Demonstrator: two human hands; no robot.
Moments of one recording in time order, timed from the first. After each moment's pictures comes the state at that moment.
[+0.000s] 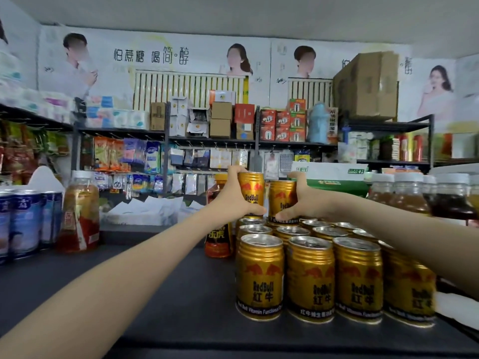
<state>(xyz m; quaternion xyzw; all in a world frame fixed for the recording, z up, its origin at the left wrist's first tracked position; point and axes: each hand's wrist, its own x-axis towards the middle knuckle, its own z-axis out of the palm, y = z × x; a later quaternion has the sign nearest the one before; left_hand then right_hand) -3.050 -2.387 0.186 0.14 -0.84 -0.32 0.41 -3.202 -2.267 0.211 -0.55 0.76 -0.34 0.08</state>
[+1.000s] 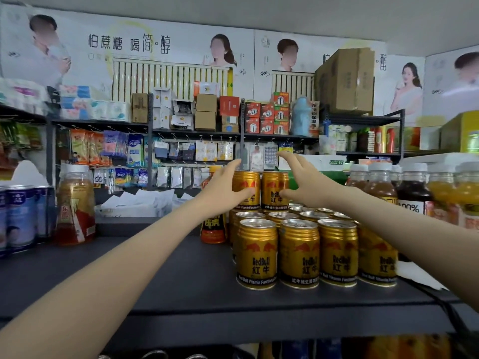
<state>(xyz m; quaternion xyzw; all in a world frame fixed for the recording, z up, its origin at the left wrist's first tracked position) -3.016 -2.366 0.188 0.18 -0.89 -0.17 0.38 -3.169 -2.221 0.212 -0.61 0.73 -0.24 -0.21</state>
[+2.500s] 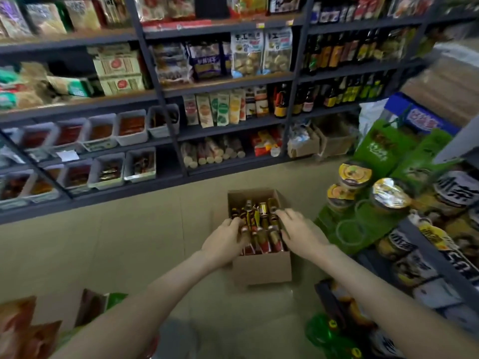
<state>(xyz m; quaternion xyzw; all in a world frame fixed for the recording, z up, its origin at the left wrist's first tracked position) -2.213 -2.135 -0.291 0.83 -0.47 -0.23 0.17 -2.364 -2.280 -0.292 -0.95 0.27 0.00 0.13</state>
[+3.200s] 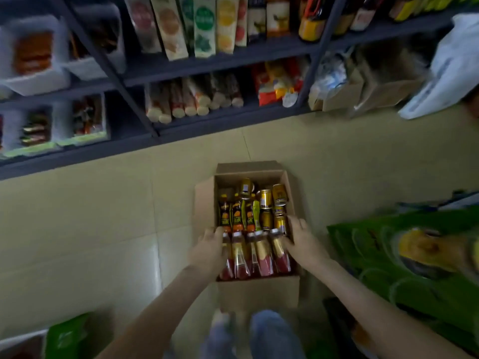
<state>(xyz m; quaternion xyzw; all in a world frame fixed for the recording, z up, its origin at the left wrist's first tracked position) -1.980 -2.404 -0.560 0.86 -0.37 -0.35 0.03 -2.145 -2.569 -0.570 -0.84 0.41 0.14 0.32</state>
